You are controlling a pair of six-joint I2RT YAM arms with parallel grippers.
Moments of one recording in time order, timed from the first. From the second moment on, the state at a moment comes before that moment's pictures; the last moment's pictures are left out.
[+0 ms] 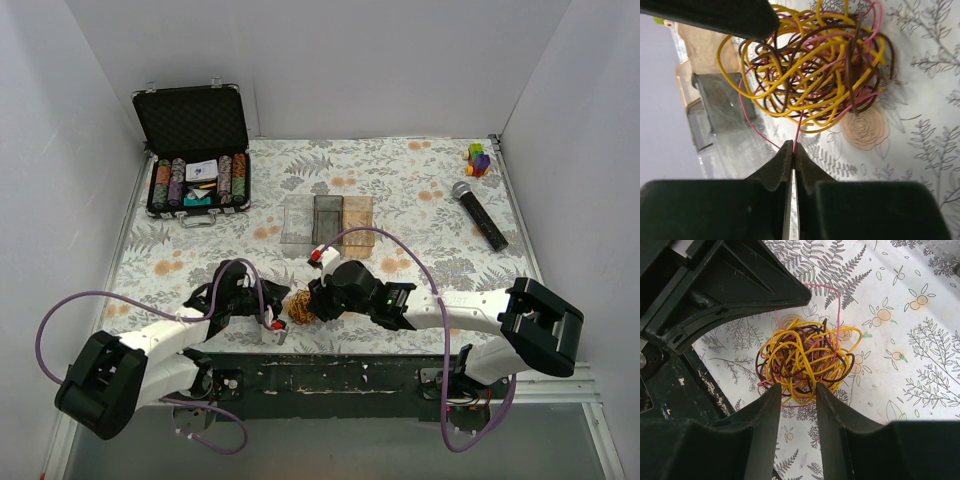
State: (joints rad) left arm -0.49 1.08 0.25 0.12 0.66 1.68; right arm 1.14 1.41 0.69 0.14 0.03 0.36
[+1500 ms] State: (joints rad) left arm -0.53 0.66 0.68 -0.06 0.75 0.74; right arm 1.20 1.40 0.68 0.45 0.11 0.26
